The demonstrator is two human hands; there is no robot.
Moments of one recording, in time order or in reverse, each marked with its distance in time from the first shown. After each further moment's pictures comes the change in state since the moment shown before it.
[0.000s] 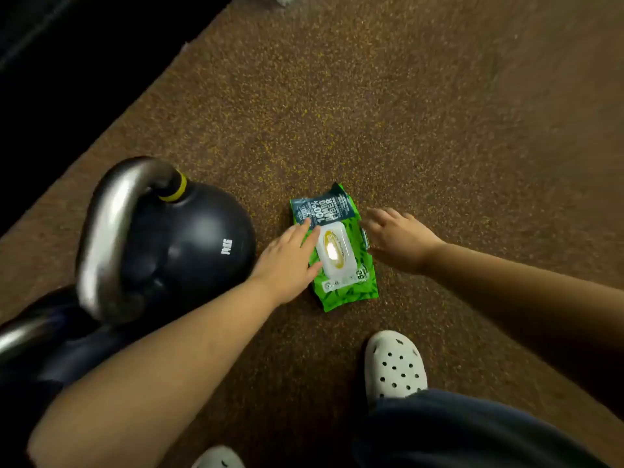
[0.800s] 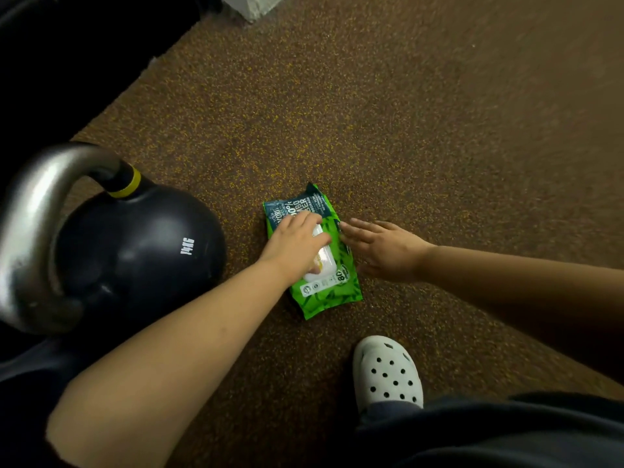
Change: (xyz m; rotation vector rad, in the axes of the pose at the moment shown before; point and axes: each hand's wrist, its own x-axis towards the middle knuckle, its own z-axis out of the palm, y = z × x) left_hand 0.049 0.033 0.022 0.391 0.073 0.191; right_hand -0.013 0.024 0.051 -0.126 -0.051 -0.156
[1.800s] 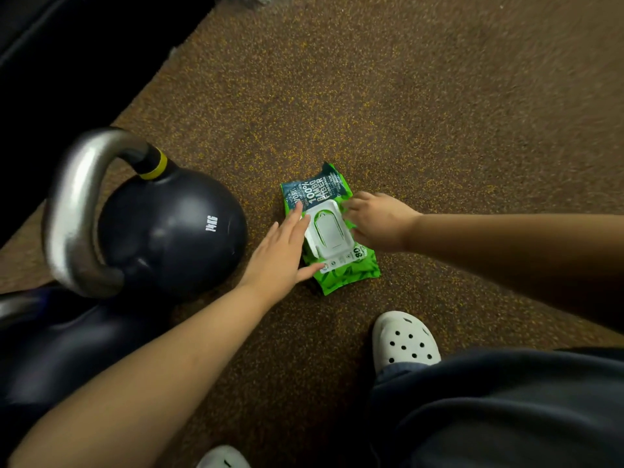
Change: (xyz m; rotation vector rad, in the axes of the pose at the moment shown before) left_hand -0.077 -0.006 0.016 -0.275 0.096 -0.214; right_hand 0.033 -0.026 -0.014 -0.051 0.238 -0.029
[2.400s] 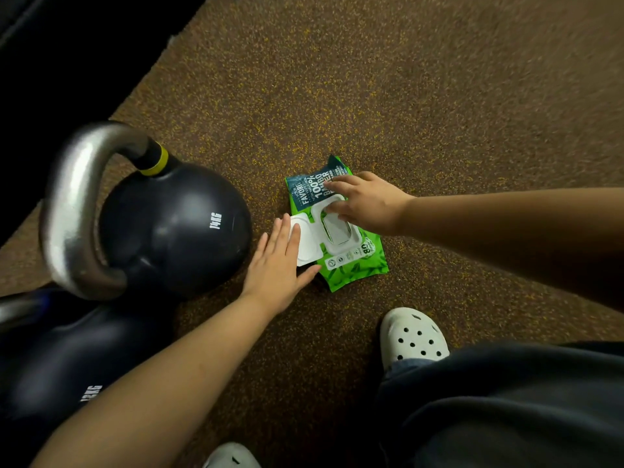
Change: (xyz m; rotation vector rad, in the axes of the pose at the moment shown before) left_hand -0.011 -0.016 0.029 0.078 -0.115 -0.114; right_hand 0.027 -0.002 -0.009 -0.025 0.032 -0.072
